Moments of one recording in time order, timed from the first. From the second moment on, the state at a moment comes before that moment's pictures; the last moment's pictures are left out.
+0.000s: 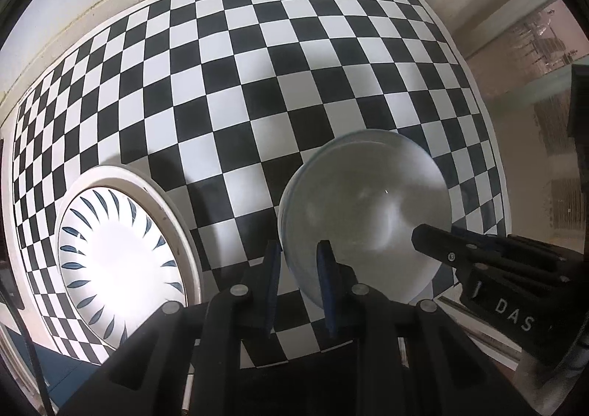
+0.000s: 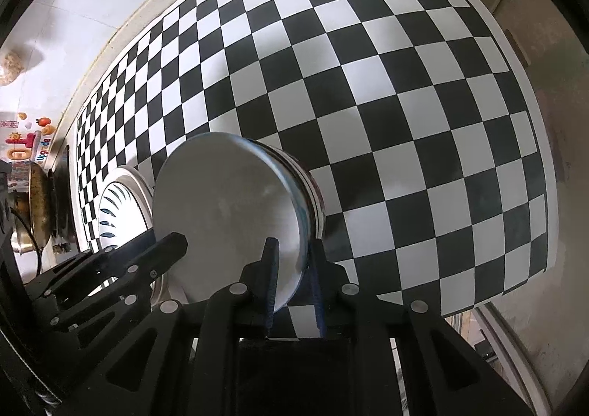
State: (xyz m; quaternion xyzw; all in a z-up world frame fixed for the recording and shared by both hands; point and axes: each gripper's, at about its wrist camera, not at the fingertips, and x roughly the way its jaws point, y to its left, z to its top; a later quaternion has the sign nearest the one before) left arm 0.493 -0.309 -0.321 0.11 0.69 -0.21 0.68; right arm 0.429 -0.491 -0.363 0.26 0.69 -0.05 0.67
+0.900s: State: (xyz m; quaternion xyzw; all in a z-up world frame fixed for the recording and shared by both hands) left arm 0.434 -0.262 -0.173 0.13 0.61 -0.23 0.75; right arm 0.352 -0.448 -0.182 0.17 0.60 -0.07 0.78
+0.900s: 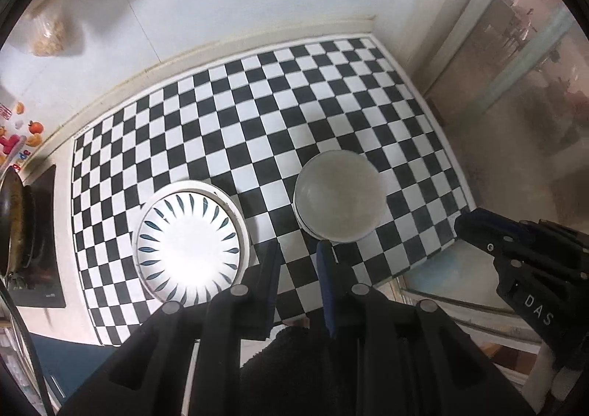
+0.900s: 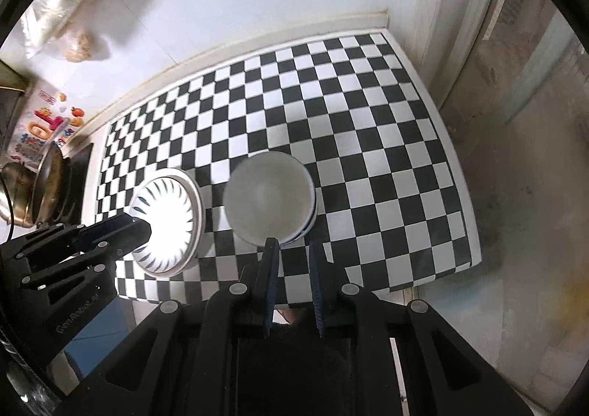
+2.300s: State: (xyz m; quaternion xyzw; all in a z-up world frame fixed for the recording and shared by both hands) left arm 0.535 -0.265 -0.342 -0.09 0.76 -0.24 0.59; right arm 0.416 -0.520 -0.350 0.32 0.63 -0.02 0.71
